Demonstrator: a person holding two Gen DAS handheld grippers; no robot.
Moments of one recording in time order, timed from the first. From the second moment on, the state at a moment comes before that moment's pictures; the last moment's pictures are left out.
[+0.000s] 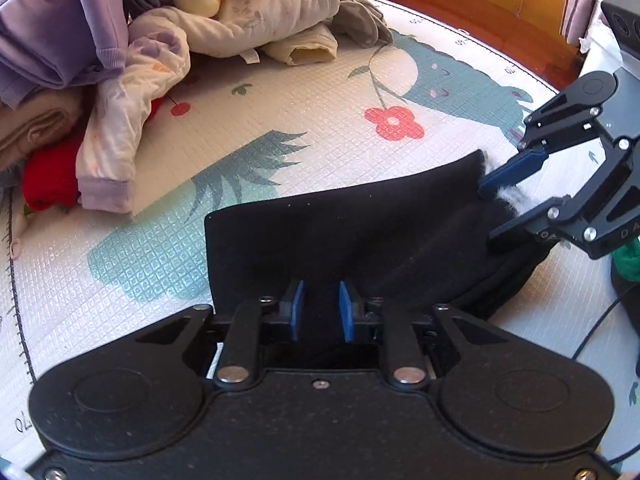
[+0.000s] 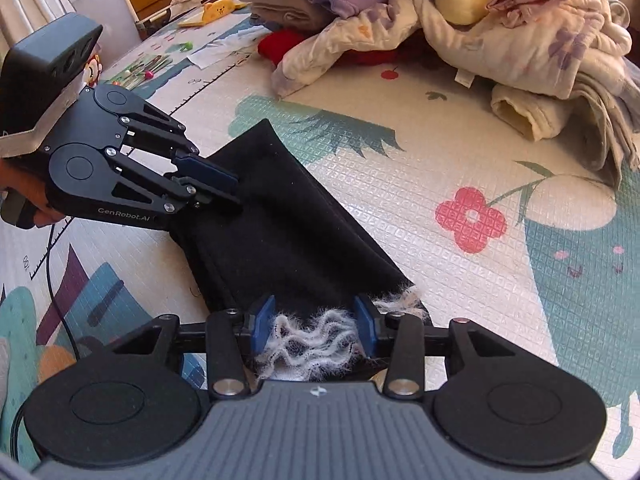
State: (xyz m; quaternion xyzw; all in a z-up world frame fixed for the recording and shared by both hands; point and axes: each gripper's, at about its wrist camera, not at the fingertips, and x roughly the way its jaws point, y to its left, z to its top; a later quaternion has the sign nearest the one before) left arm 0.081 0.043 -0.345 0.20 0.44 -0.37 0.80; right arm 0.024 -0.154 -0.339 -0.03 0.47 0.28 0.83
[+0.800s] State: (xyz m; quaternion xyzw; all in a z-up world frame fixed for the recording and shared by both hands) left arm 0.115 0.061 -0.311 0.17 0.49 -0.30 0.80; right arm 0.029 -0.127 -0.337 -0.07 0.52 0.23 0.82
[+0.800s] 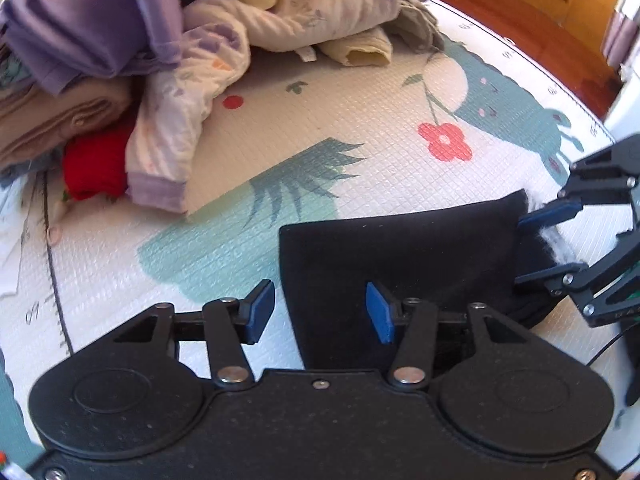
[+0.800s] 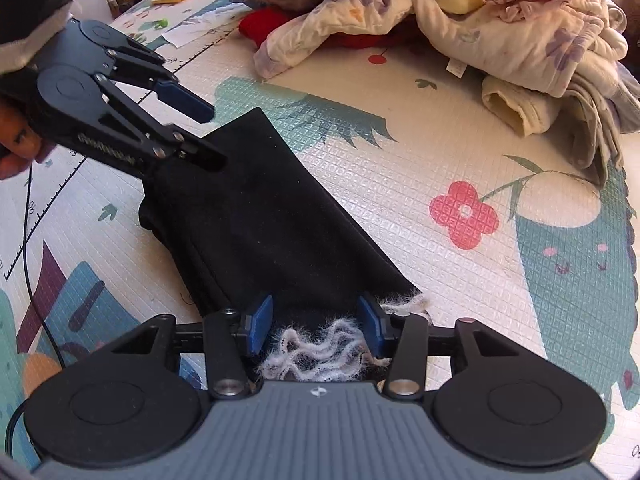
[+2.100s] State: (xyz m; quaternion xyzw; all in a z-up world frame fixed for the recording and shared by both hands) left arm 0.118 0.119 -0.327 -0.06 0.57 -0.18 0.80; right arm 0.018 -0.186 -0.351 0.23 0.60 0.06 0.77
